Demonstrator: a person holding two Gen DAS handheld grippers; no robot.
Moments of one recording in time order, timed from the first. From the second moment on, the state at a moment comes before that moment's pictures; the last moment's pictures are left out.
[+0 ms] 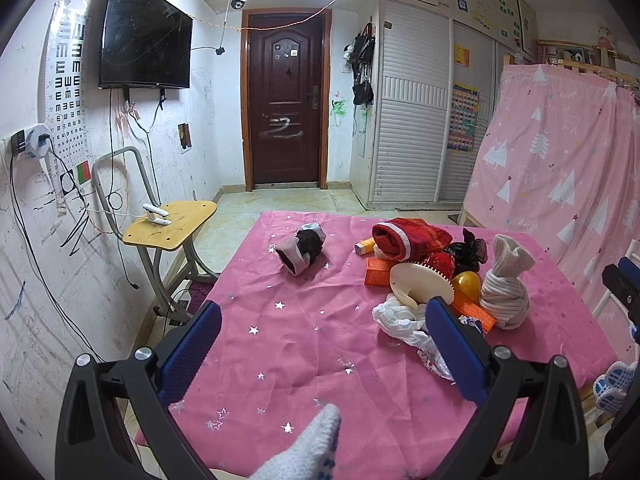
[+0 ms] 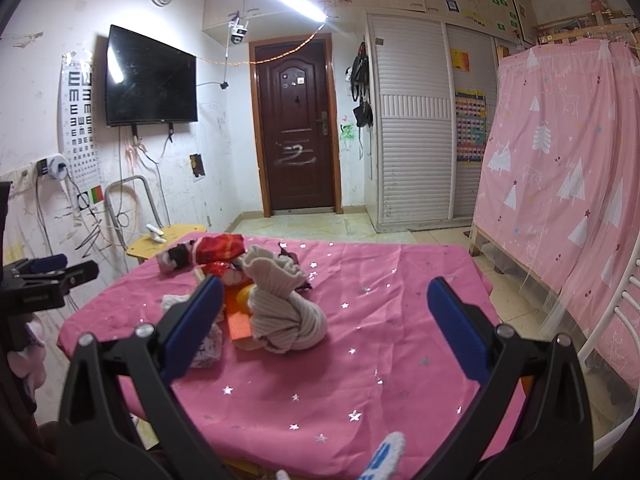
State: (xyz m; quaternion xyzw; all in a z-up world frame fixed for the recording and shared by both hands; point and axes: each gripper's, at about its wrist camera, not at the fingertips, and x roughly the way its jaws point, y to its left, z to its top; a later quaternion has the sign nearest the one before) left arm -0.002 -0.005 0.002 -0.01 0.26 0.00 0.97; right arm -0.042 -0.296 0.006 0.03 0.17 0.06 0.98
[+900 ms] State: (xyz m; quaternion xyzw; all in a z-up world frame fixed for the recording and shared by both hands) left arm -0.007 -0.005 0.008 -0.01 0.26 0.00 0.97; right arm -0.044 -0.295 0.007 0.03 0.17 0.06 0.98
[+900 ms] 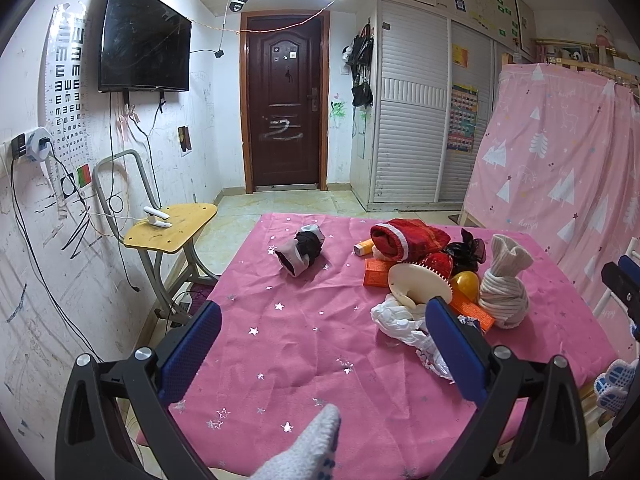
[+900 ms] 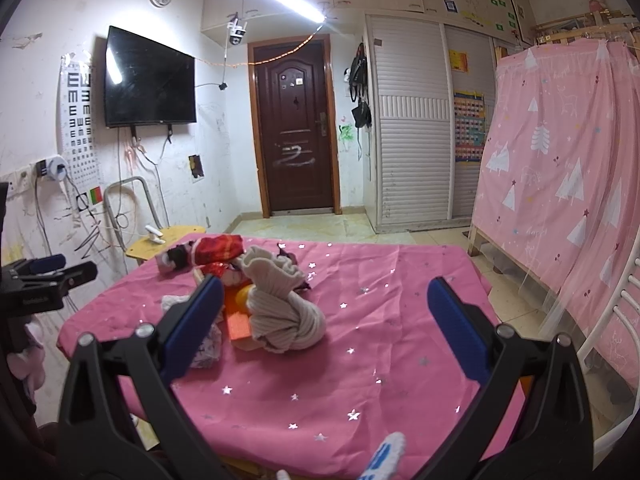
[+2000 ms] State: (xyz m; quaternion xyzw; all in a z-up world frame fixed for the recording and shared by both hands) left arm 0.025 -0.009 -0.015 -0.01 0.30 -0.01 0.95; right arm 0.000 -0.298 -0.014 0.04 0.20 0.09 0.98
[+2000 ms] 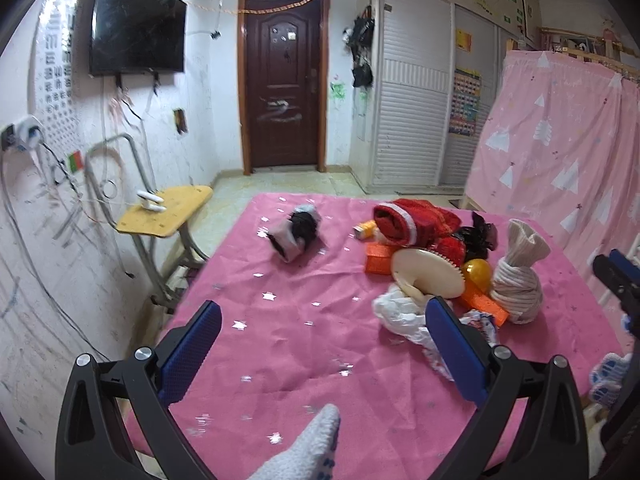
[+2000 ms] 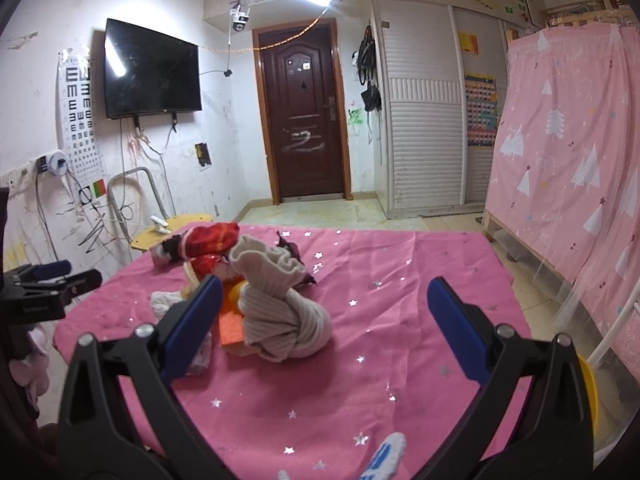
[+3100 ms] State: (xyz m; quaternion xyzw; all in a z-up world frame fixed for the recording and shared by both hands) left arm 0.069 -0.103 -0.076 0.01 0.42 -0.17 0.89; right arm 0.089 -0.272 -0.041 0.08 0.32 0.22 0.92
